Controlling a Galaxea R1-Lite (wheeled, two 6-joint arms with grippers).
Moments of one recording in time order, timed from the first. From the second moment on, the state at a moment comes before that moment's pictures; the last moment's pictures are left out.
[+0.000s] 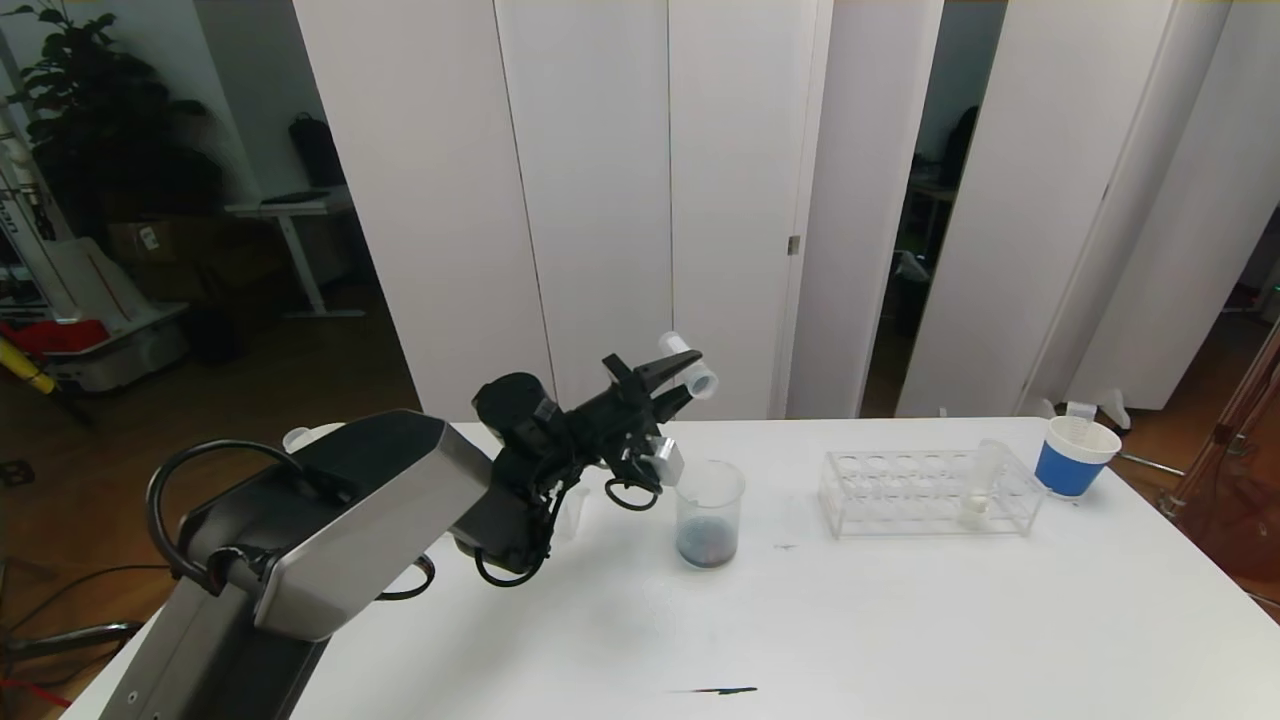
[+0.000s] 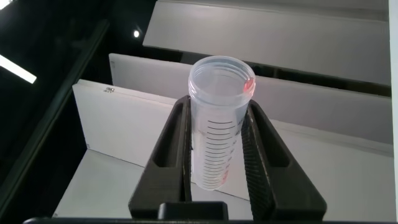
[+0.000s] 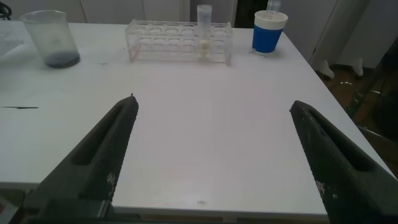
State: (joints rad) left arm -0.38 2.55 -1.43 -1.56 -0.64 1.30; right arm 0.00 0.00 -0.03 0.08 0.00 0.00
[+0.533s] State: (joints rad) left arm -0.39 2.45 -1.41 -1.42 -0.21 1.14; right arm 0.00 0.00 -0.03 0.08 0.00 0.00
